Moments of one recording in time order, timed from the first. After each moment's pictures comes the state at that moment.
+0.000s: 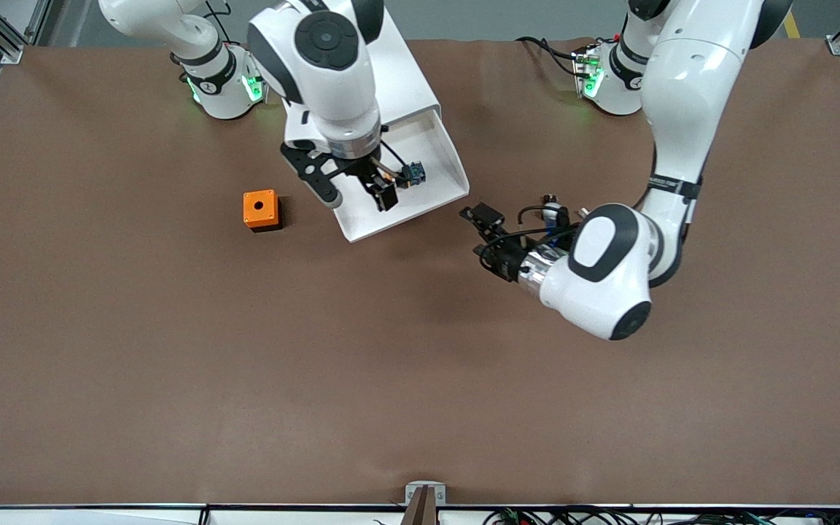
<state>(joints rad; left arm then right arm) -0.33 0.71 -0.06 -1.27 -0.79 1.48 -2.45 0.77 0.26 0.00 -1.62 0.01 1.86 1.67</state>
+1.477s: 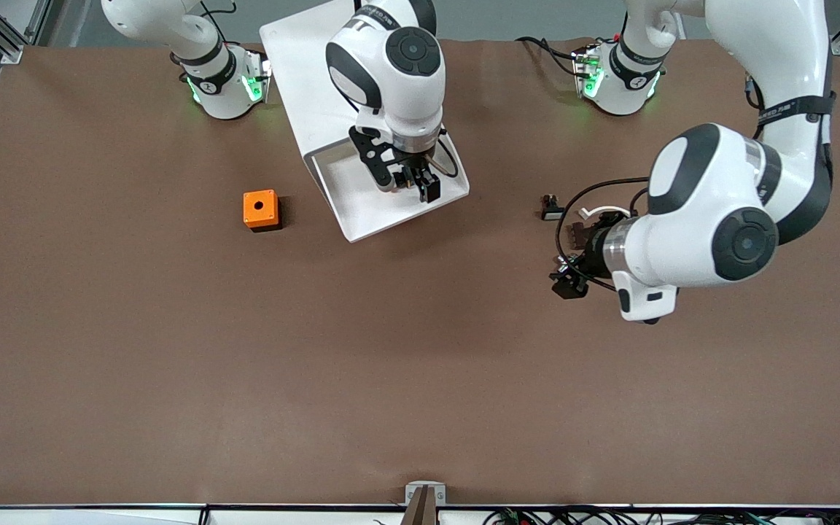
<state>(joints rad) -0.32 0.50 -0.07 -1.27 -0.23 1.56 -1.23 0.90 0.37 0.00 -1.62 0.01 1.94 1.96</state>
